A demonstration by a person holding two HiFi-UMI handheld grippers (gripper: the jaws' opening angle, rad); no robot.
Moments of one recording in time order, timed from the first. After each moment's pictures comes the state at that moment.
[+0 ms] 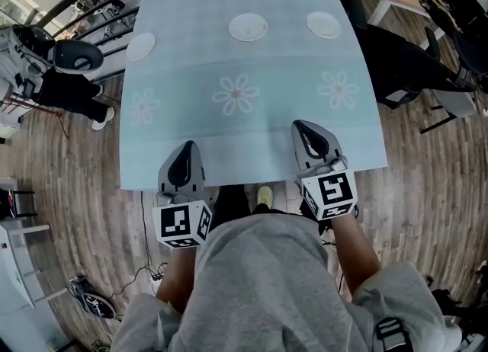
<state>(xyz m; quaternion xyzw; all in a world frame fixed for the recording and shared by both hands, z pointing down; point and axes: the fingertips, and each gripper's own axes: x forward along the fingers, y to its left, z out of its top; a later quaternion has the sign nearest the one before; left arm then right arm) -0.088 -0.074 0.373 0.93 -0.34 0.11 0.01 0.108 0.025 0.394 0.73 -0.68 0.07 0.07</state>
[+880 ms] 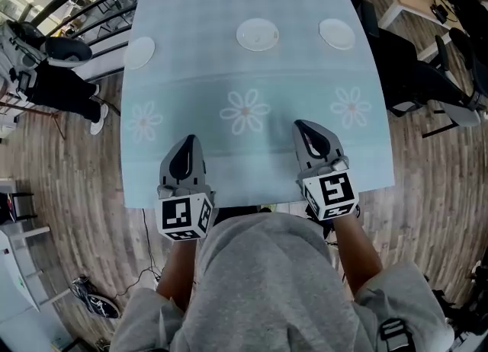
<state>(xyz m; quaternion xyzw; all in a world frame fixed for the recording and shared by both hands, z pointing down) -0.058 -0.178 0.389 0.93 -0.34 0.12 0.03 0.131 -0.068 0.401 0.72 -0.68 0.09 0.09</state>
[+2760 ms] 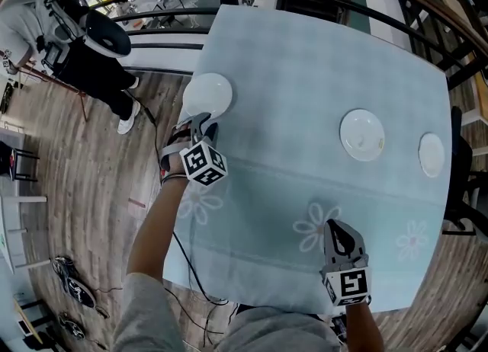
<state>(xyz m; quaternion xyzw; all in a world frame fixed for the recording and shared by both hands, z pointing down) -0.100 -0.628 0.620 0.78 -0.24 0.51 -0.26 0.086 -0.280 0.530 0.65 -0.72 0.19 0.18</state>
